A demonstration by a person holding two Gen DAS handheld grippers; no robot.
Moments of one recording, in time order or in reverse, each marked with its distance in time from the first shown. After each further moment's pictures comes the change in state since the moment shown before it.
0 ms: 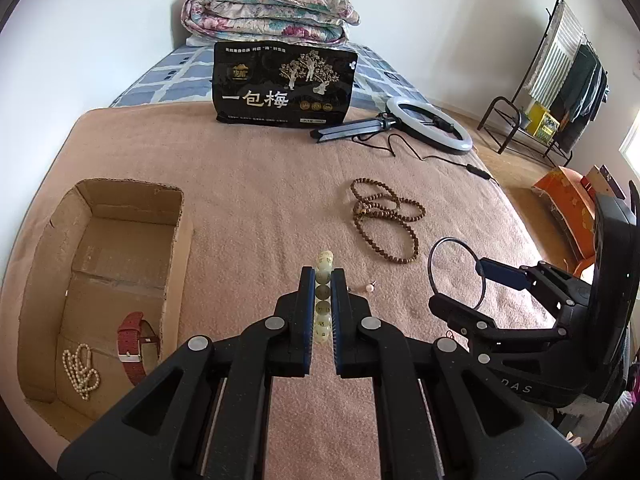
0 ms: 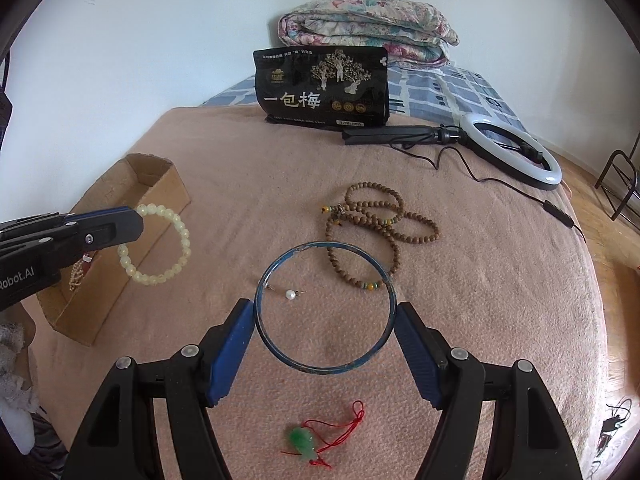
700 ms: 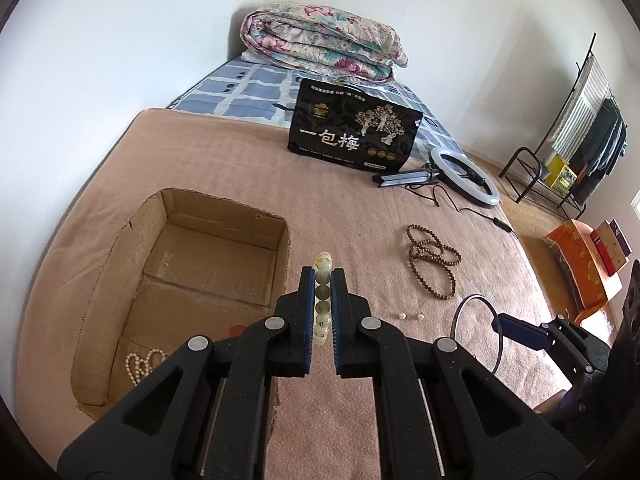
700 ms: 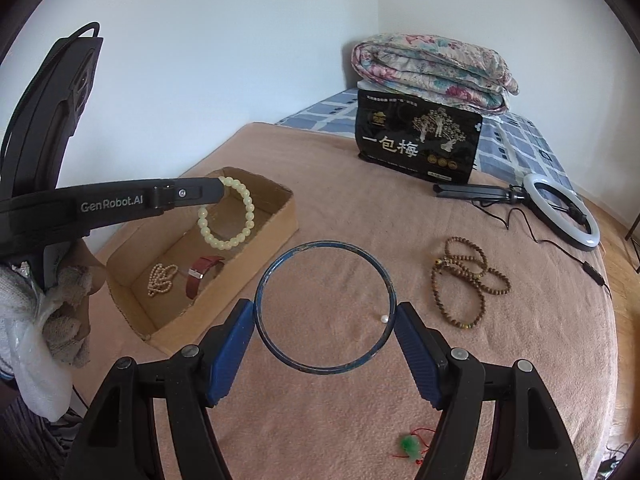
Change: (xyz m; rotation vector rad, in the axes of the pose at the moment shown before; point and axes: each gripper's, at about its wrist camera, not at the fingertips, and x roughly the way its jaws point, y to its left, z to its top) left arm -0.054 0.085 0.009 -0.147 -0.098 0.052; right arm -0.042 0.102 0.016 -0.142 -0.080 0.128
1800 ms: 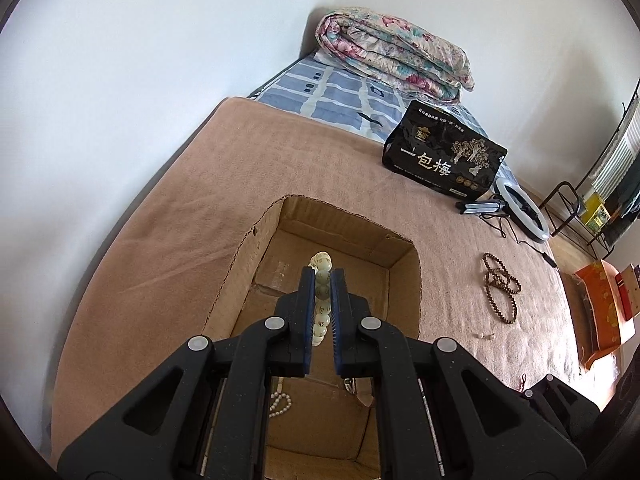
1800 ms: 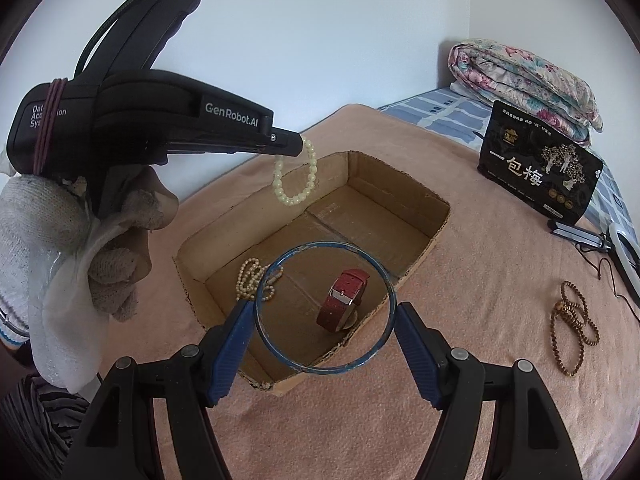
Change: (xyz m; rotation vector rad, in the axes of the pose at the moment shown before) left arm -0.009 0.110 0.011 -0.134 -0.007 0.120; right arm 0.055 0.123 0.015 -0.180 0.050 0.159
